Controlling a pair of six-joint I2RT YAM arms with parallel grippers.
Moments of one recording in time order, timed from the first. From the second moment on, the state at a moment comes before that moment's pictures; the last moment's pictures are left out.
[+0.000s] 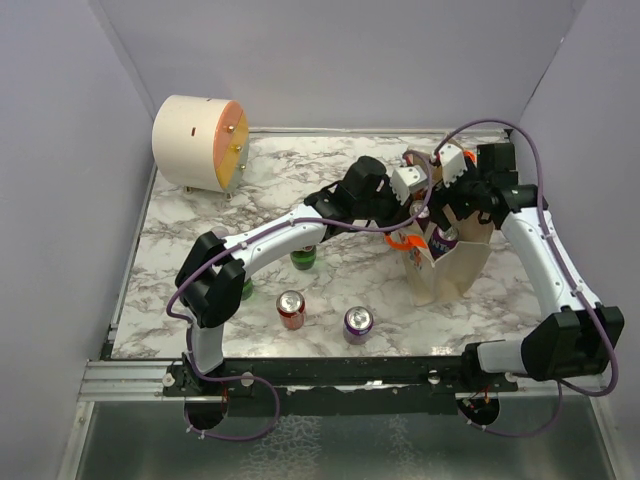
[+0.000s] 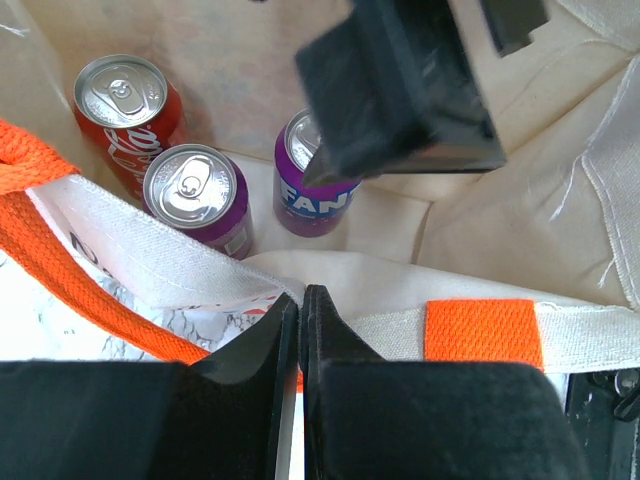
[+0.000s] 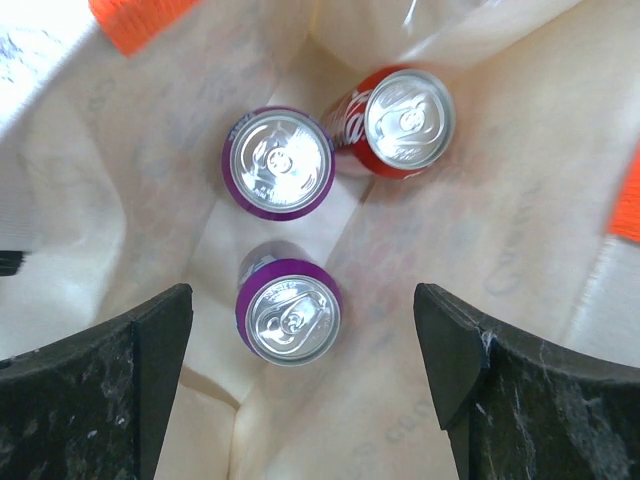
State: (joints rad) left arm -0.87 1.88 1.58 -0.13 0.41 0.02; right arm 0.09 1.35 1.23 -0.72 -0.25 -0.57
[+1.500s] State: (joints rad) left arm -0.80 1.53 1.53 -0.26 0.19 0.24; right arm 0.12 1.17 1.51 -0.82 -0.56 -0.43
